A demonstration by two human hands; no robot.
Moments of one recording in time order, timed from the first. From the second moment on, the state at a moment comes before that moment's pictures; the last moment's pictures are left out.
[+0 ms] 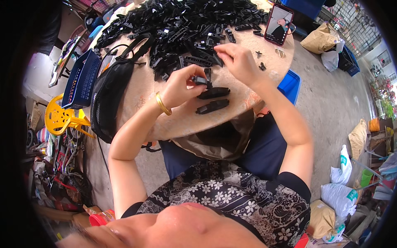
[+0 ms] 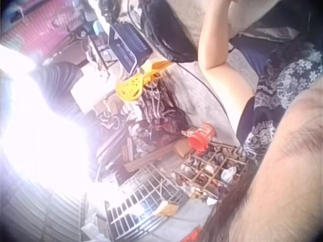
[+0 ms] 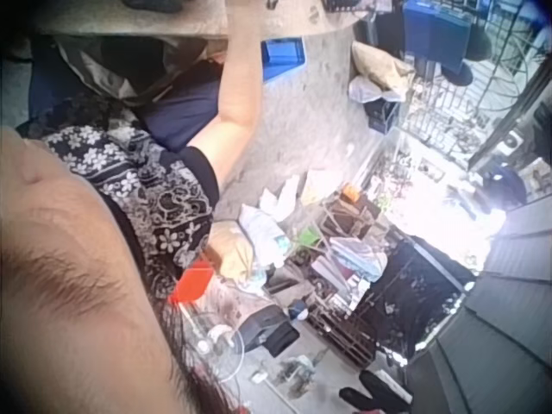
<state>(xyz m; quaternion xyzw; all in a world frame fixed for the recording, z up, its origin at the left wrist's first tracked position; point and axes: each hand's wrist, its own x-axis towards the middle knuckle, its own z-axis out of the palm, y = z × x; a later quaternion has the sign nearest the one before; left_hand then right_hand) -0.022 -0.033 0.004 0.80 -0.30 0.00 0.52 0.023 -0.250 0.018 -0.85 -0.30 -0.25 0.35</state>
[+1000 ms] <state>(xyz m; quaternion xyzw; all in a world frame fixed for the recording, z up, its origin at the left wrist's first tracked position) -0.030 -0.040 -0.002 0.75 -0.26 -0.01 0.61 -0.039 -0.234 0.021 -0.52 -0.28 0.08 0.80</state>
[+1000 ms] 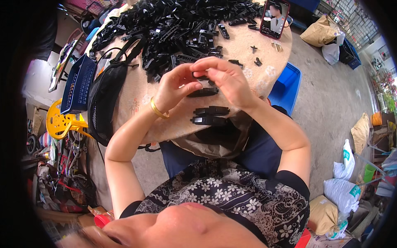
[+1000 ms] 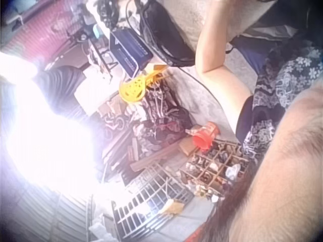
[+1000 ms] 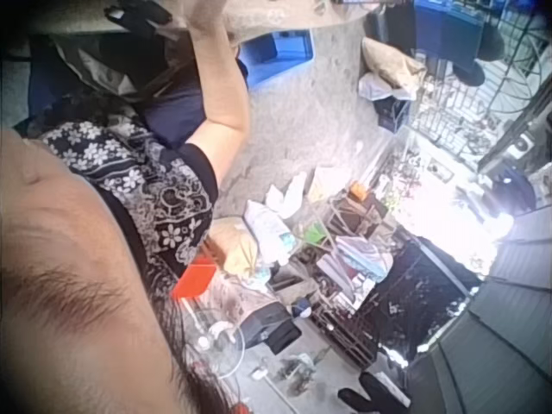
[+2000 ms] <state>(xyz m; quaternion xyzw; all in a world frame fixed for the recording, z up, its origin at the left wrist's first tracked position) -0.030 -0.030 -0.004 0.83 -0.40 0.09 0.38 -0.057 -0.246 0.038 -0.80 -0.29 -0.04 0.52</state>
